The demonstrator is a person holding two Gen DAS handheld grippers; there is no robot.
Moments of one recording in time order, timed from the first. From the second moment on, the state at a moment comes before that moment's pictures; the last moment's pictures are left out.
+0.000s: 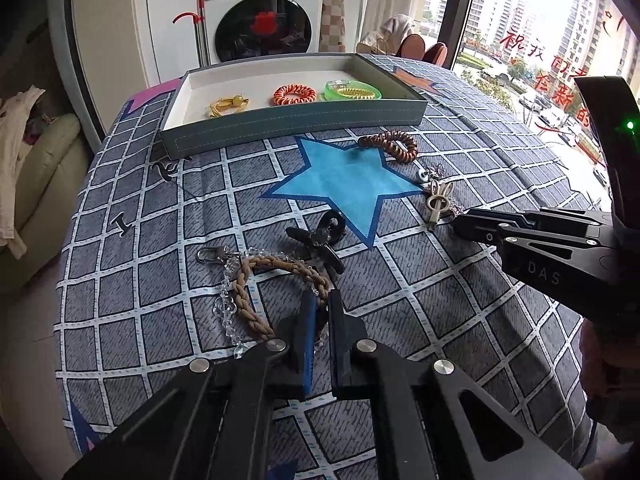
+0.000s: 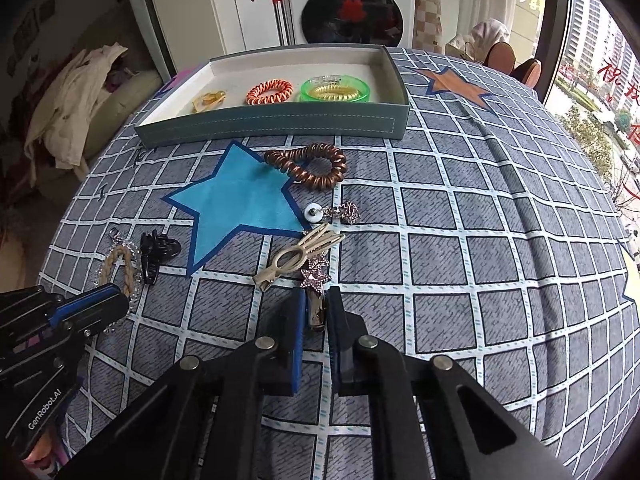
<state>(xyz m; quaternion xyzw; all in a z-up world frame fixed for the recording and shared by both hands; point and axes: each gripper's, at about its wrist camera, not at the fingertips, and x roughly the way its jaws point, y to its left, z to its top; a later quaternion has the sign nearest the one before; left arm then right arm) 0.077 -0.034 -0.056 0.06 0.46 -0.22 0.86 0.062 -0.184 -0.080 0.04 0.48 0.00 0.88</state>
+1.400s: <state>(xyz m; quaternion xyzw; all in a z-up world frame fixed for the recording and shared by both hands) 0.130 -0.003 0.024 0.01 0.38 -0.23 0.90 0.095 -0.221 0.018 0.13 0.41 0.07 0.90</state>
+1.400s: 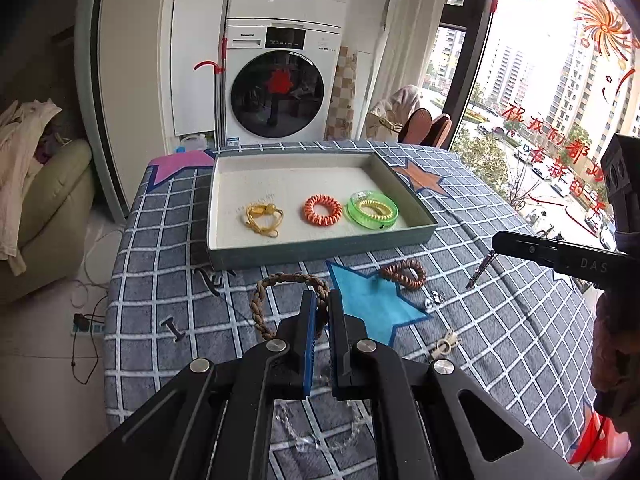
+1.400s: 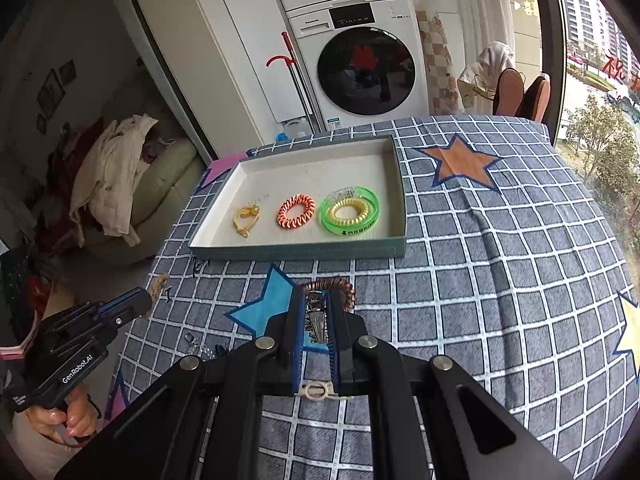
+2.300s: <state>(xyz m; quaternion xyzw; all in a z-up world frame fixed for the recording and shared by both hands) 0.314 -0.044 -0.025 0.04 0.41 -0.14 0.90 0.280 -0.217 -0.034 0.20 0.42 0.09 0.88</state>
